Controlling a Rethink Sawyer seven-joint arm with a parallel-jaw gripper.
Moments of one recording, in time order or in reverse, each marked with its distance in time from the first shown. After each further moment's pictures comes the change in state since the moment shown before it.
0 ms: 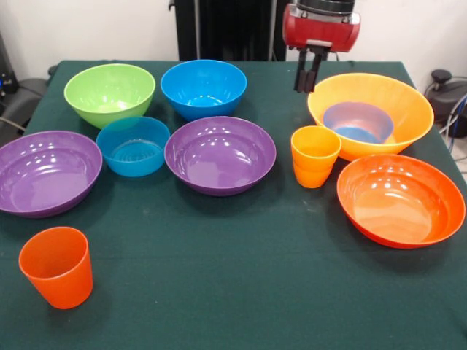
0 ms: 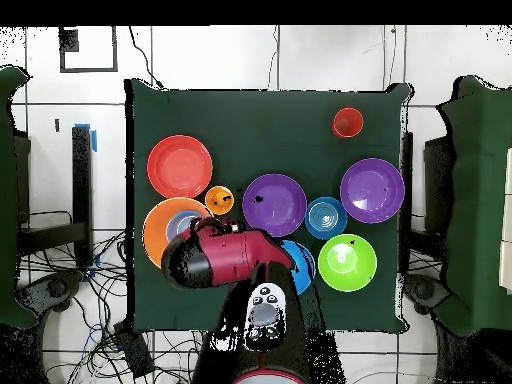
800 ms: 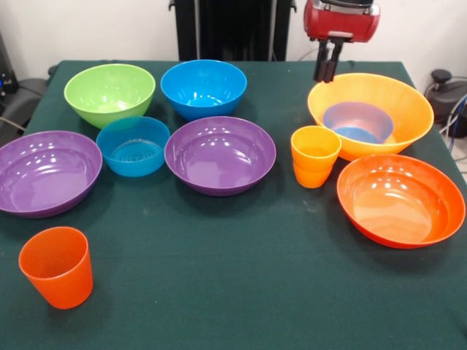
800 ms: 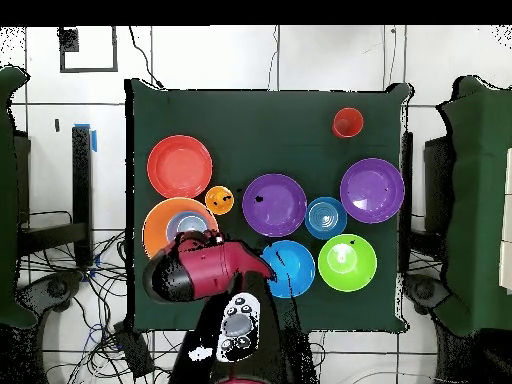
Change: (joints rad) arm 0.061 -0.014 -0.007 0.052 0.000 0.000 0.000
